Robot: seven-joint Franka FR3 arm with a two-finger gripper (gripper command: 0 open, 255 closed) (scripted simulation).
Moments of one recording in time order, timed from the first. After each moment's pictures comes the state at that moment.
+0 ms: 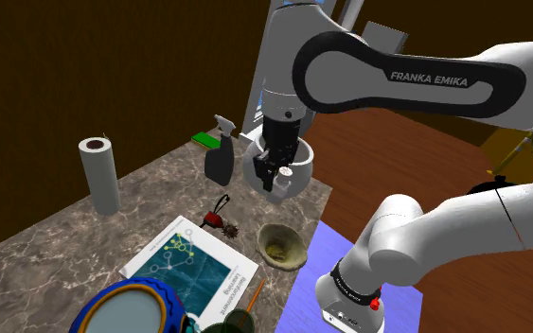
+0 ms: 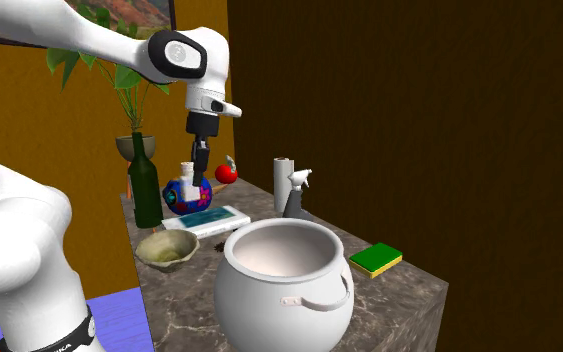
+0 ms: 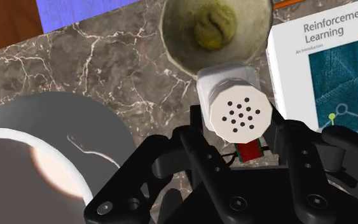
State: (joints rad) arm 0.10 -0.63 0.21 -2.41 0.14 1.60 0.27
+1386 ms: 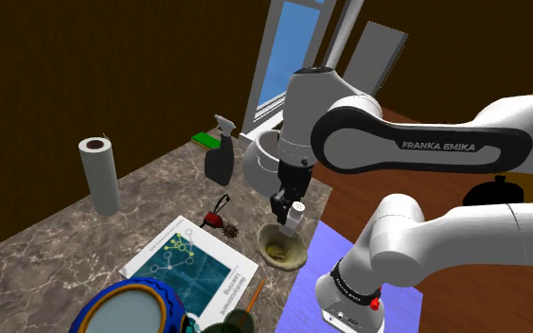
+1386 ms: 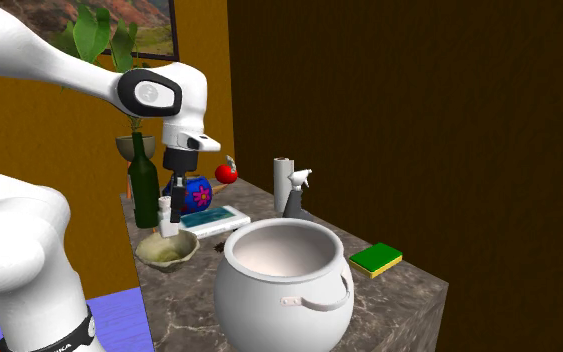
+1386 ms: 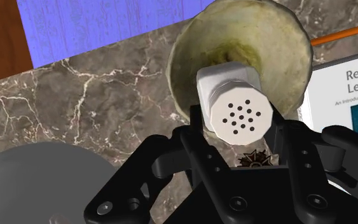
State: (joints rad) arm 0.14 -0.82 0.22 -2.73 0.18 1.72 0.25
